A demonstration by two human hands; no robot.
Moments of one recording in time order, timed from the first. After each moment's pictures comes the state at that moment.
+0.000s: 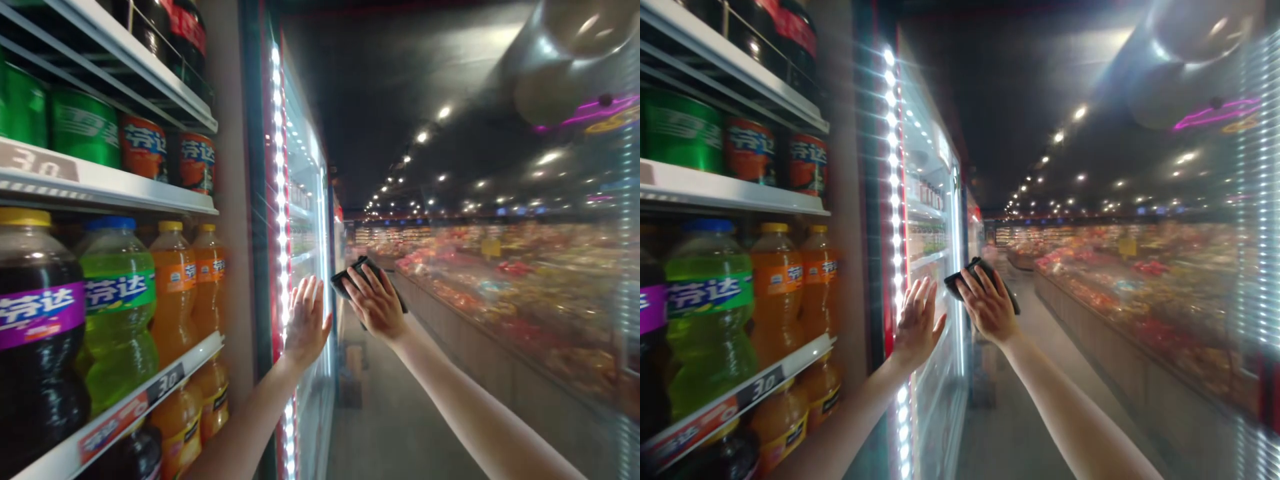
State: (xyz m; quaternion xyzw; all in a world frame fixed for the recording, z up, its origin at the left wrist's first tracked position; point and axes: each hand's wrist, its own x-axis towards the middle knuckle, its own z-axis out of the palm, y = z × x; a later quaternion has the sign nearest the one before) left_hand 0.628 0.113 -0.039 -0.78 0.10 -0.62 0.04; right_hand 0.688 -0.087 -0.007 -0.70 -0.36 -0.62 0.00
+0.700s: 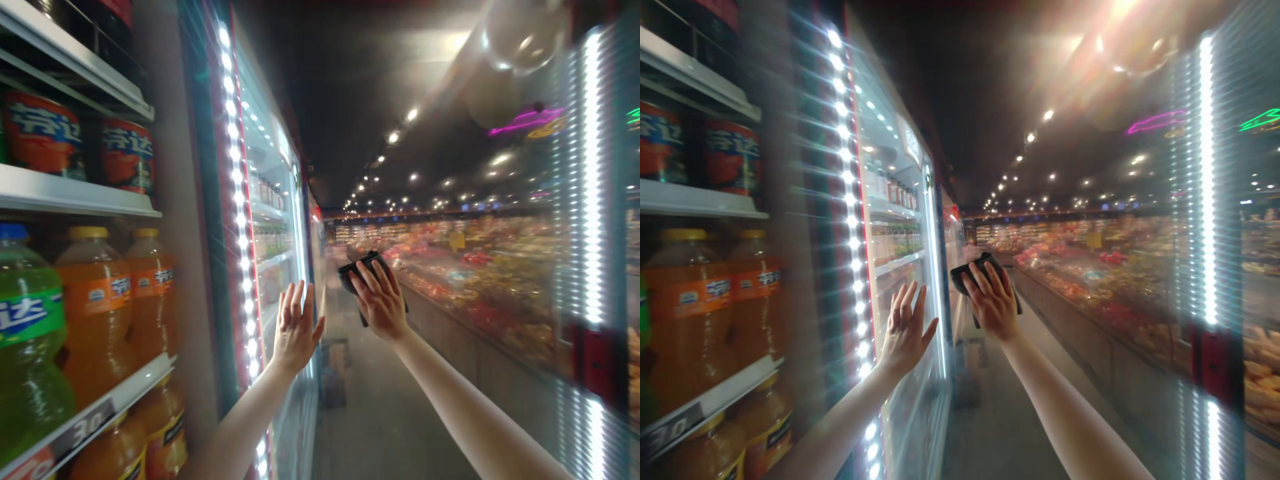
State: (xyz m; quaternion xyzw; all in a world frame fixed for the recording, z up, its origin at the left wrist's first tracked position) left_hand 0.655 0.082 -0.041 -0.76 0.17 -0.62 0.01; right_hand 0.696 -0.146 -0.006 -0.73 -0.27 -0.63 0.05
